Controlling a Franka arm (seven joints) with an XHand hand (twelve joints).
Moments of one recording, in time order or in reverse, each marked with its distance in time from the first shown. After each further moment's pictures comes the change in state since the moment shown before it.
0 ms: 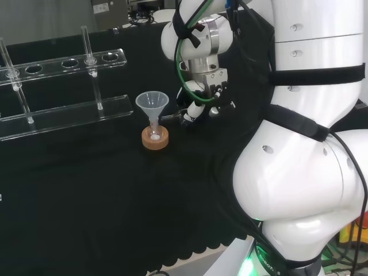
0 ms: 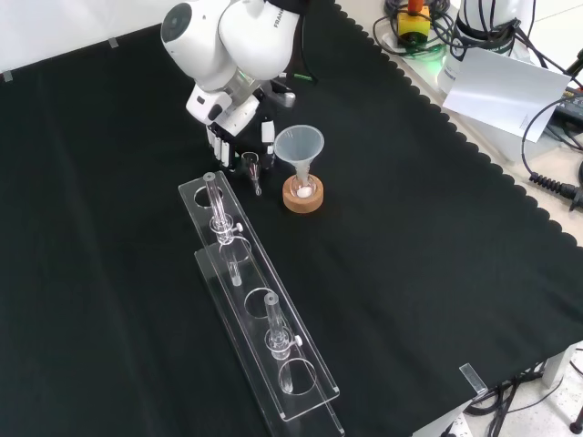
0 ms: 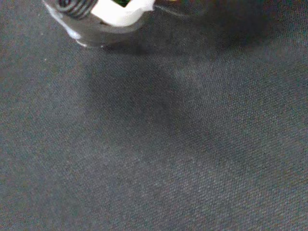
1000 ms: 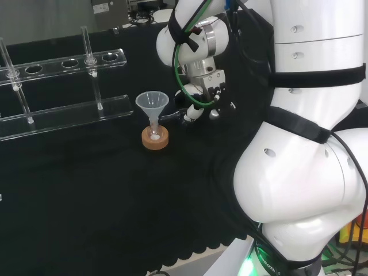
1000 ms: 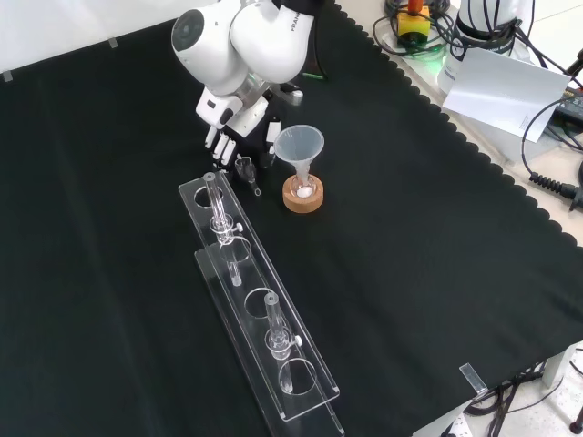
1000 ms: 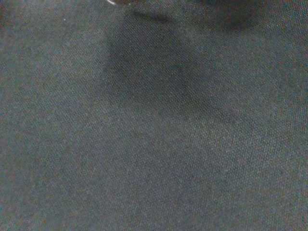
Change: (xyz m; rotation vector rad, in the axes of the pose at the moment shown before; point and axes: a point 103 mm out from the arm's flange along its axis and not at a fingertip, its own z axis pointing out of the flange) arm 0.009 -0.014 0.003 0.040 -0.070 -0.012
